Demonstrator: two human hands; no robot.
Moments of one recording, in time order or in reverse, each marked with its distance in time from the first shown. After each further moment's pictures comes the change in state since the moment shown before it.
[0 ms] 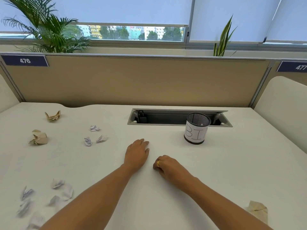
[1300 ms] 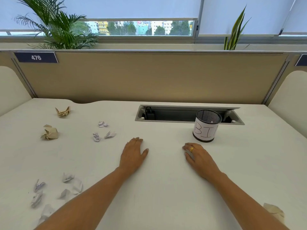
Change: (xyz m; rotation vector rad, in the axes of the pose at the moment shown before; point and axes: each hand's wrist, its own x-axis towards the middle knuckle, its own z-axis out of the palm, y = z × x) left_hand -0.024 -0.033 -0.006 -0.115 0.116 -0.077; right_hand -0.020 0.068 -0.001 0.113 0.306 0.250
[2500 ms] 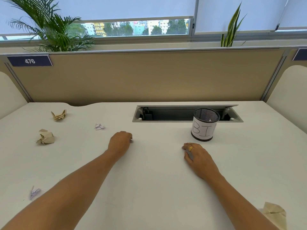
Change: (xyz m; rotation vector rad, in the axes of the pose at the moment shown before) left_hand 0.057 -0.024 -0.036 0.312 -0.064 0.012; right_hand -0.002 -0.005 0.002 0.040 0.074 0.083
